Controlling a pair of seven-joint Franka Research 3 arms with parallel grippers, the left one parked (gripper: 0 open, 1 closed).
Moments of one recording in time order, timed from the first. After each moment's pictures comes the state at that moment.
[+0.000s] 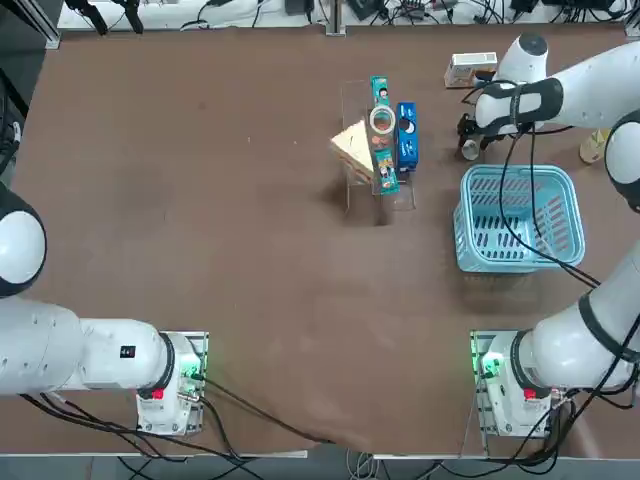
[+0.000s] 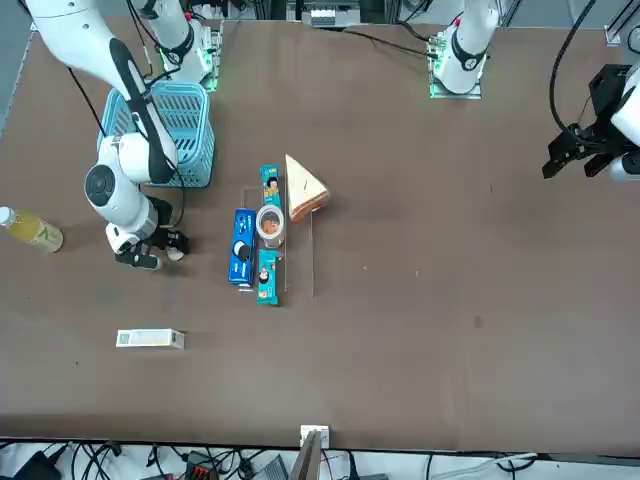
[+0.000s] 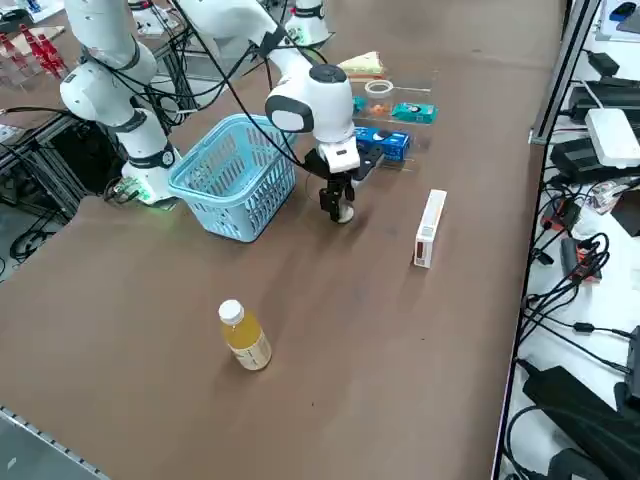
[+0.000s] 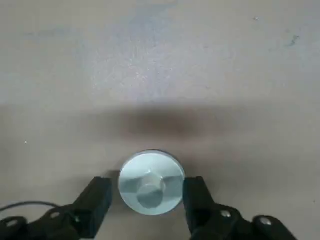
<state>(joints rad) 0.01 0.41 0.06 -2.18 -0.04 2.60 0.23</state>
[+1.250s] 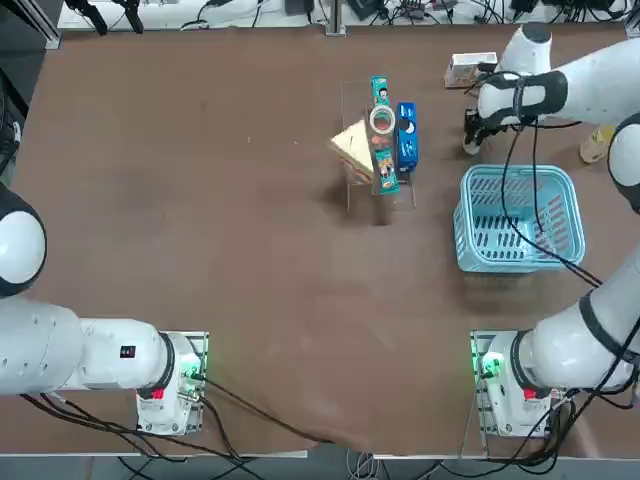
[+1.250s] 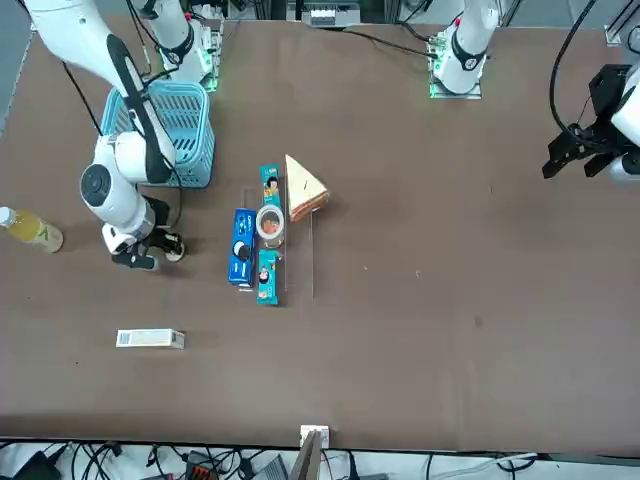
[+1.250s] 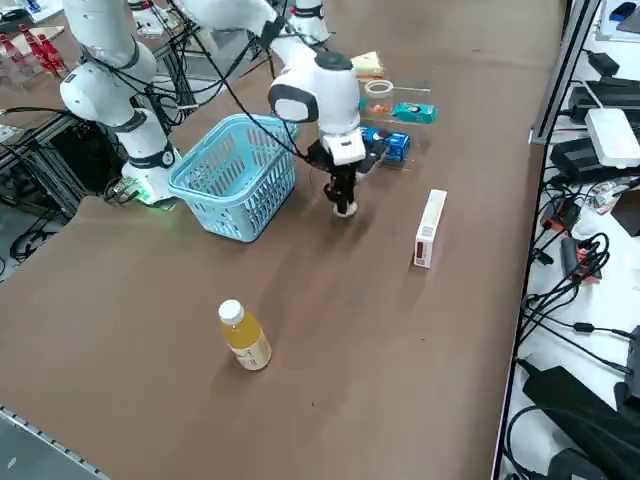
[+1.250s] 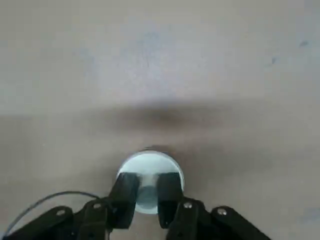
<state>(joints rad) 0.01 0.37 0.06 -2.08 -0.04 2.44 0.23</state>
